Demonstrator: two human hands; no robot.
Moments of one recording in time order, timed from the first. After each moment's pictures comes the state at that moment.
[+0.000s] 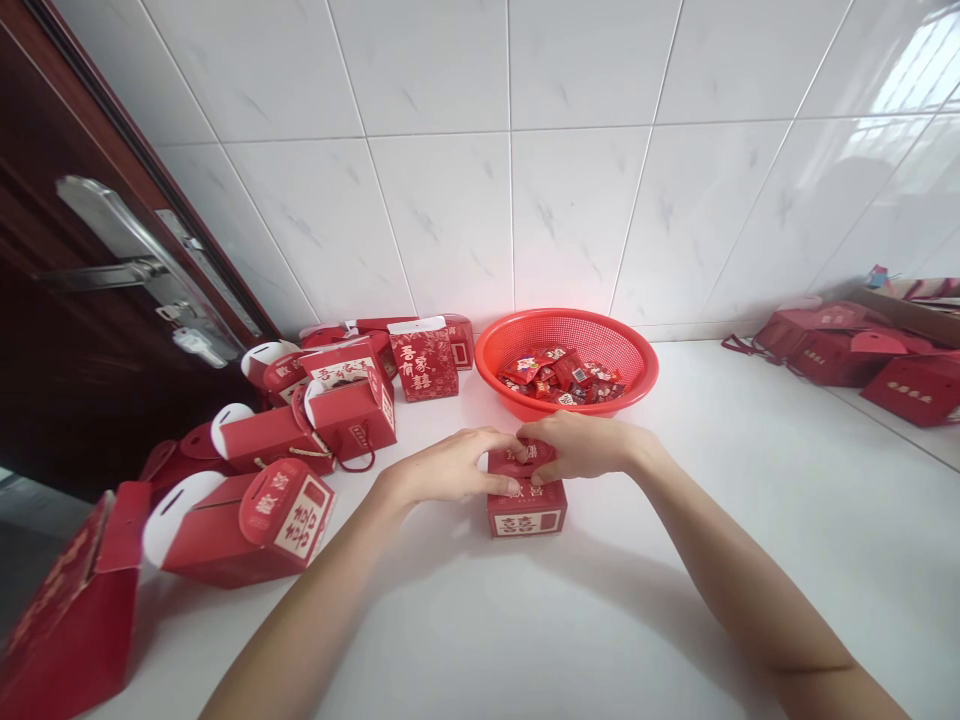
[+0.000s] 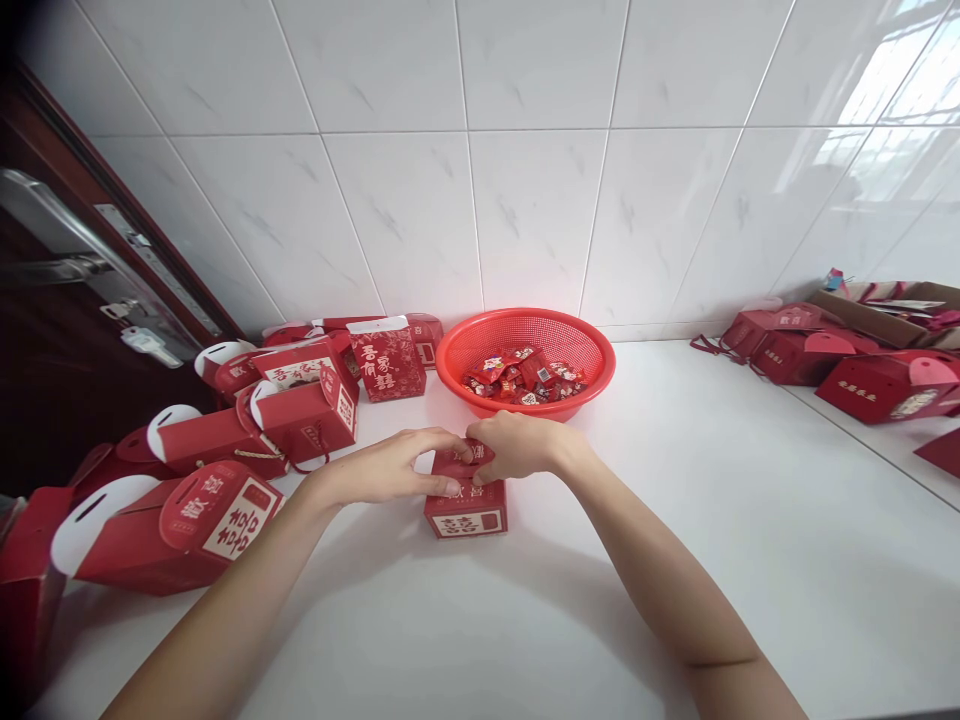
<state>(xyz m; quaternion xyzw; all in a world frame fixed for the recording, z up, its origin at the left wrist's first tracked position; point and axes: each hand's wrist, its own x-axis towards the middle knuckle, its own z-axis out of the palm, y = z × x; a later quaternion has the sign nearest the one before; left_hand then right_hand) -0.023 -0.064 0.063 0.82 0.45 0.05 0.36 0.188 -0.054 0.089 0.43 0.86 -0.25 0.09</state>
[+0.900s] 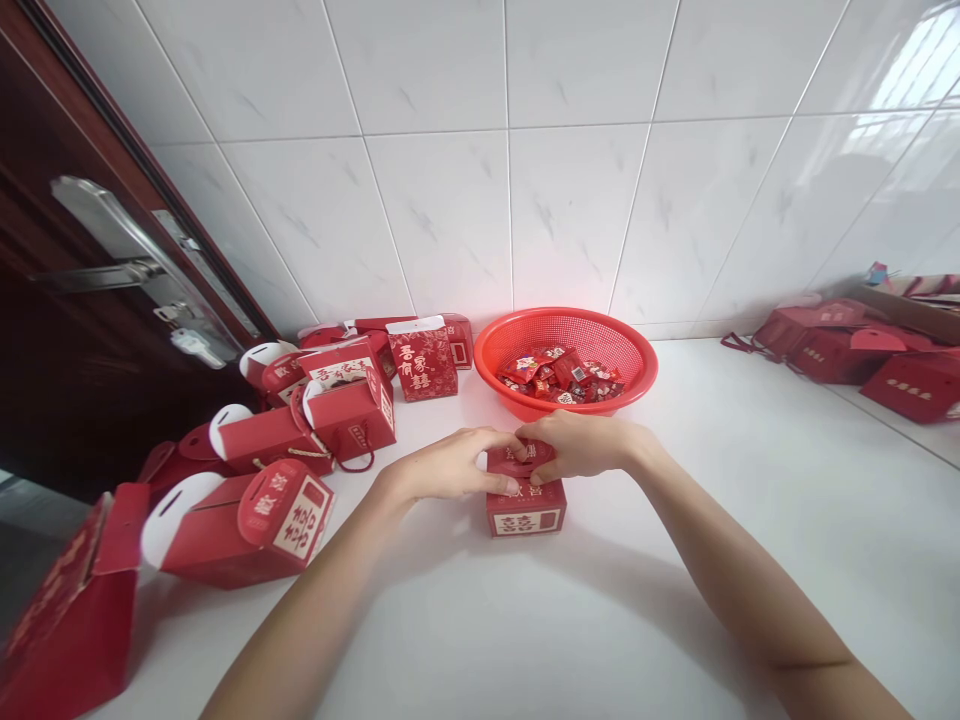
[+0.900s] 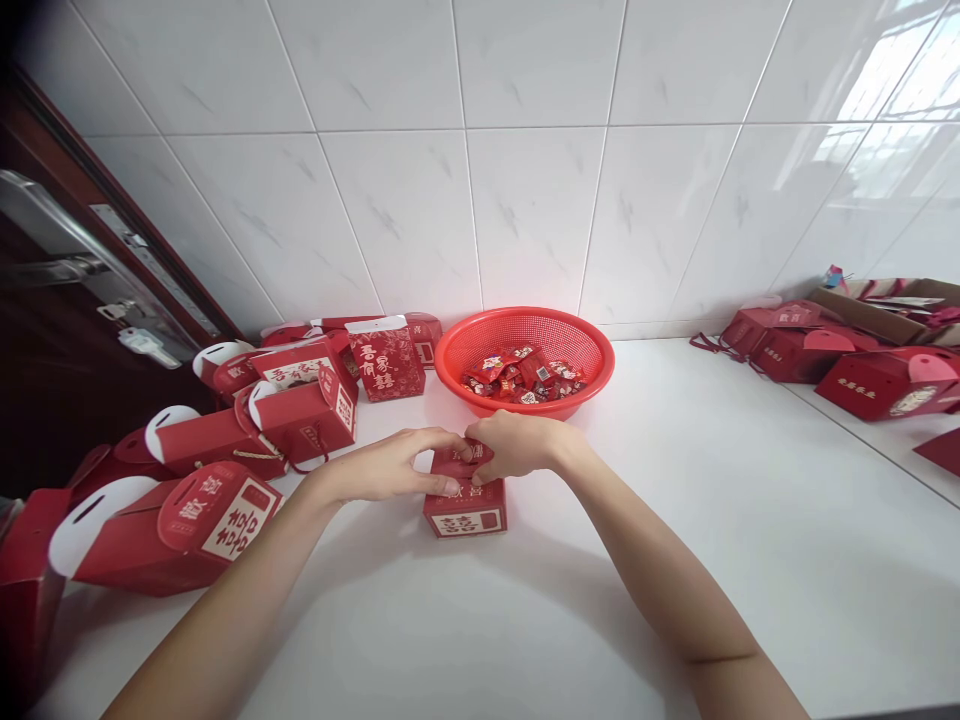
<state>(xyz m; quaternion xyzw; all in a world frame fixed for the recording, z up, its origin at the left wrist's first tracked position) -0.025 -0.062 0.061 0.81 0.44 0.06 0.40 0.188 -0.052 0.089 0.42 0.86 -0.25 0.10</state>
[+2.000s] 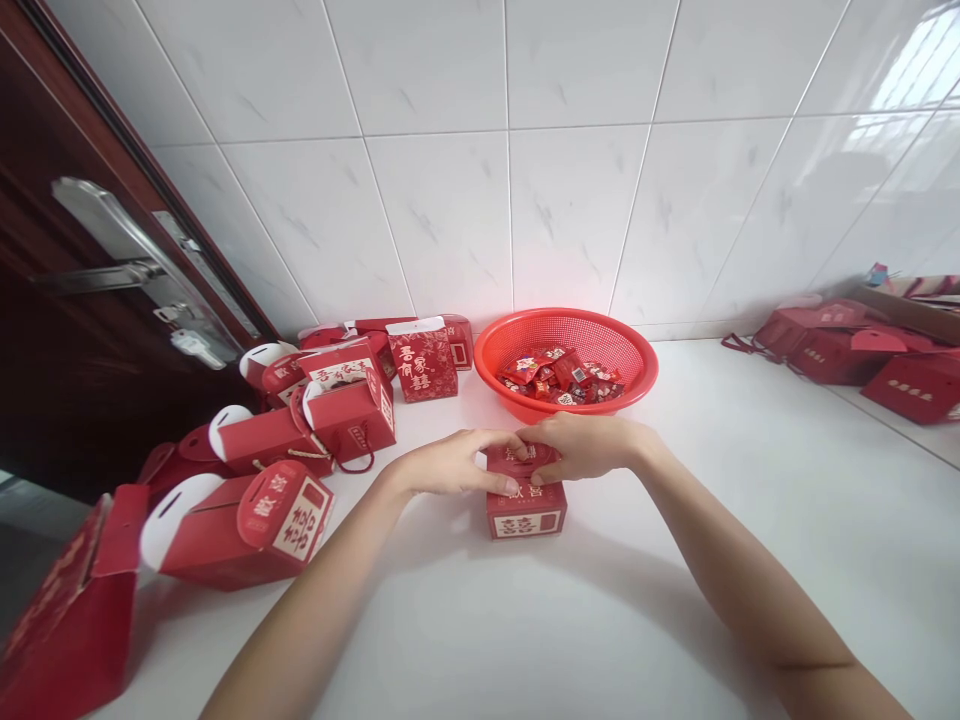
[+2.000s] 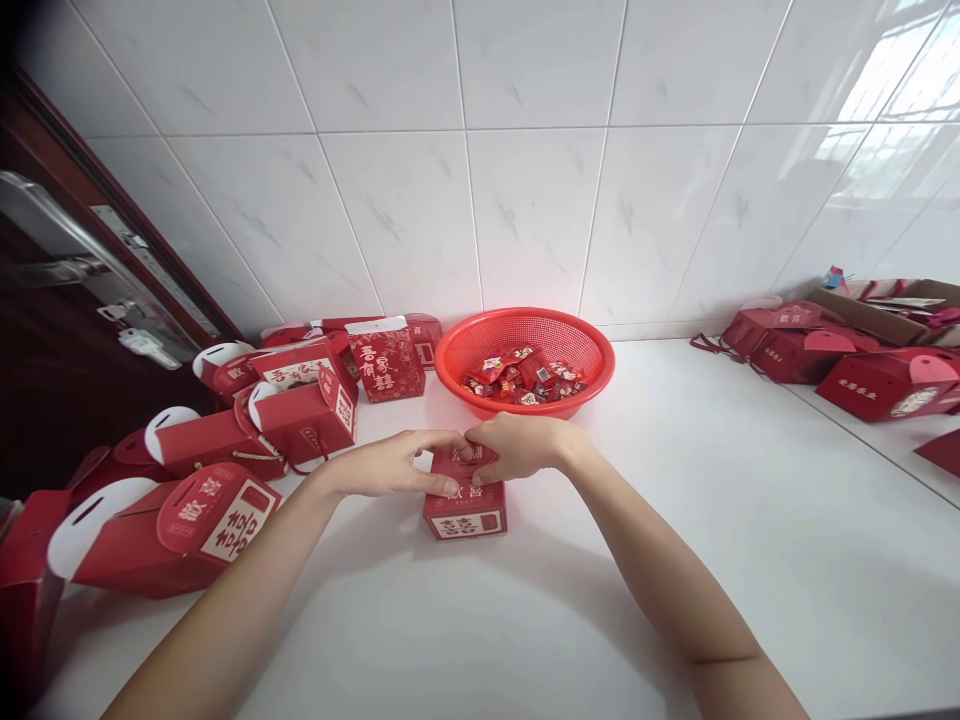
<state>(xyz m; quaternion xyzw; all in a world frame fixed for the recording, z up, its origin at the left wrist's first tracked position) -0.025 -0.055 0.059 0.78 0.40 0.08 0.46 0.193 -0.049 0.085 0.40 0.88 -0.23 0.10</state>
